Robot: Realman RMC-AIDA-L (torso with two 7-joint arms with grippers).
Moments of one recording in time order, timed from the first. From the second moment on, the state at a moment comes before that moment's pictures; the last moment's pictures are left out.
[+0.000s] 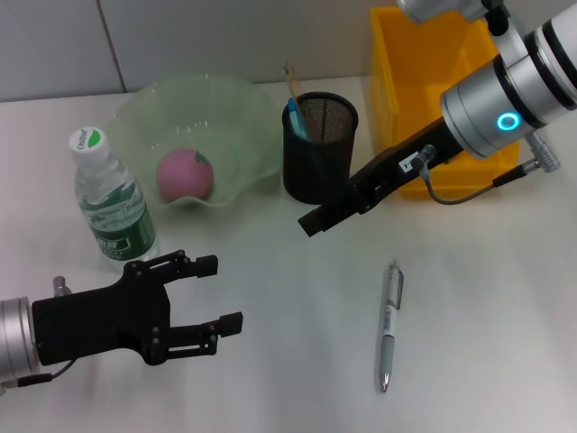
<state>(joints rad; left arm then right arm) -0.46 -2.07 0.81 0.46 1.88 1.63 -1.08 0.77 2.04 -1.18 -1.10 -2.24 -1.57 2.45</state>
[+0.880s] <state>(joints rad) -0.45 -2.07 0.81 0.47 1.87 1.64 -1.09 0.84 2.07 -1.25 -1.09 -2.39 -1.66 2.04</state>
